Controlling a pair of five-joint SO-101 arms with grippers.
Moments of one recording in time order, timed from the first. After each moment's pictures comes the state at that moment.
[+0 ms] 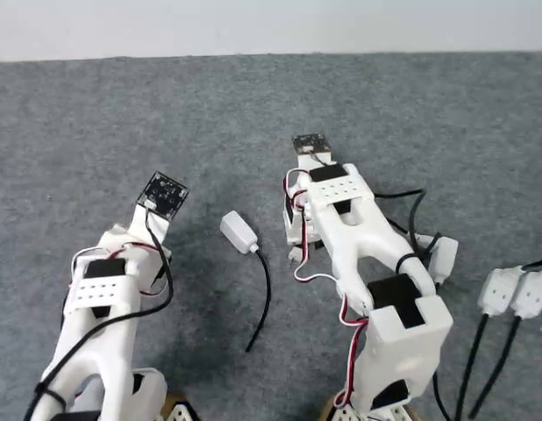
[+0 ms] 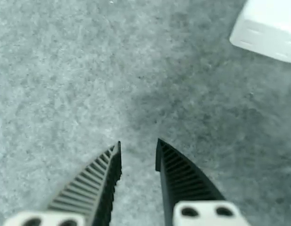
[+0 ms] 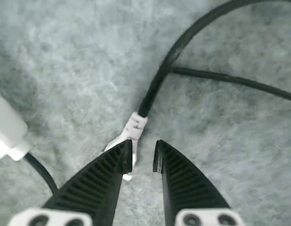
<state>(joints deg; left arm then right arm) -9.1 -30.4 66.0 38.8 -28.7 -17.8 17.2 10.0 67.3 -8.9</state>
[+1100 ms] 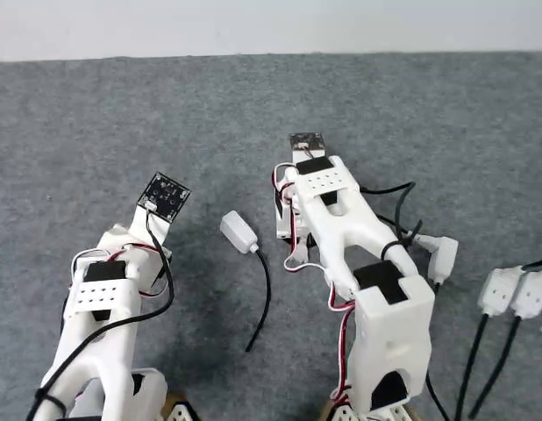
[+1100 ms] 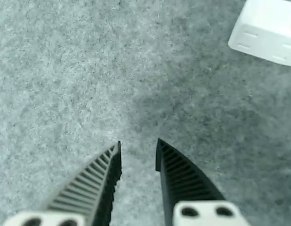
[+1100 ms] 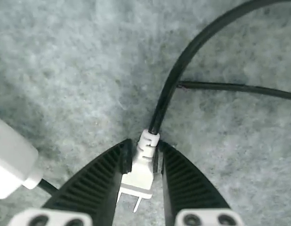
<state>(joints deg) -9.0 -31.3 66.2 38.8 -28.7 -19.8 26.5 0.9 70.6 -15.5</state>
